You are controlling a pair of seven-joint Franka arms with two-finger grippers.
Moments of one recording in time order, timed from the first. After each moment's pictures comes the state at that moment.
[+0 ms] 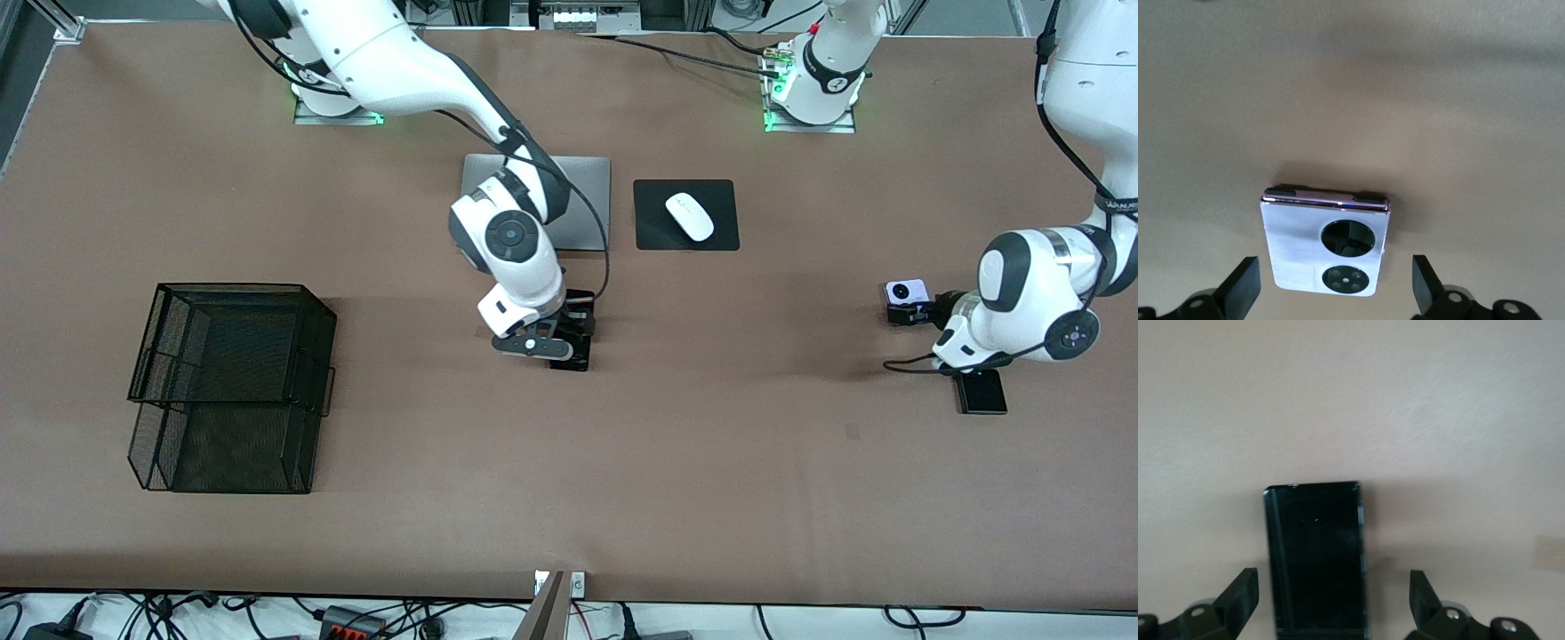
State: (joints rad) left arm 0.41 0.57 -0.21 -1.90 0.19 2.01 -0.12; right arm 0.73 0.86 0.00 -1.39 0.05 2.39 0.87
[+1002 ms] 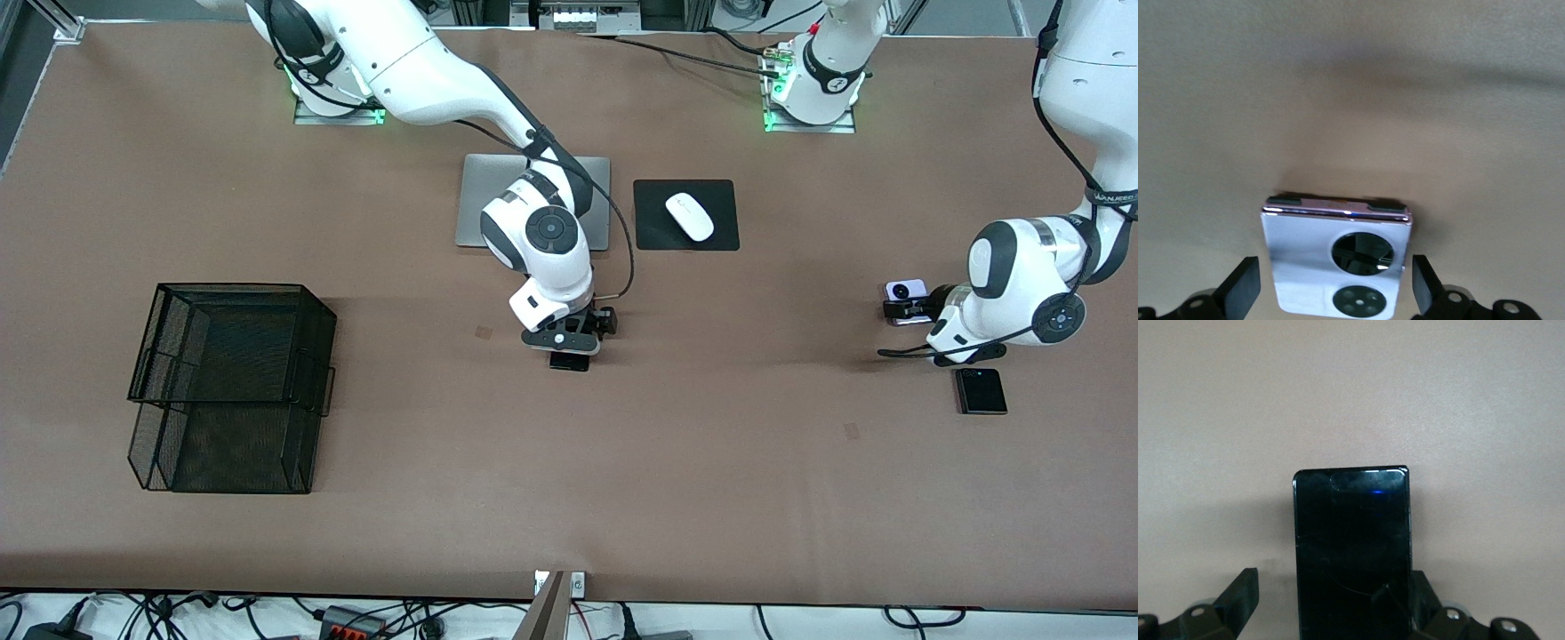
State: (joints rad) left arm 0.43 0.56 -0.21 -1.97 0.24 2.11 -0.12; right arm 0.78 0.93 -0.01 -1.31 -0.02 2.39 0.92
